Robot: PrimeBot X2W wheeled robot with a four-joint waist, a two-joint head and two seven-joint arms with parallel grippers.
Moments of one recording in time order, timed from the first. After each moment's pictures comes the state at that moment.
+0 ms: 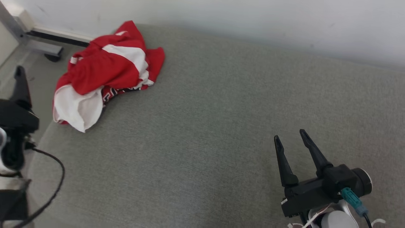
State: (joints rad) left arm -0.63 0.23 0.26 0.39 -0.46 -0.08 0.21; right arm -0.16 -0.05 0.12 0.16 0.04 0.13 -0.20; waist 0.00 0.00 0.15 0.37
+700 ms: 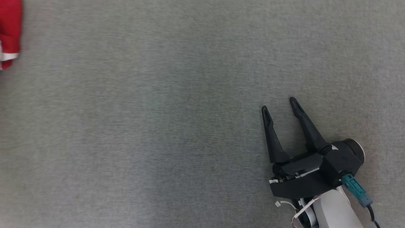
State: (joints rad) left arm -0.85 0.43 0.37 0.17 -0.61 0.13 0.75; right arm -0.27 -0.05 0.19 0.08 0.08 0.13 -0.26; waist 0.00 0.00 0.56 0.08
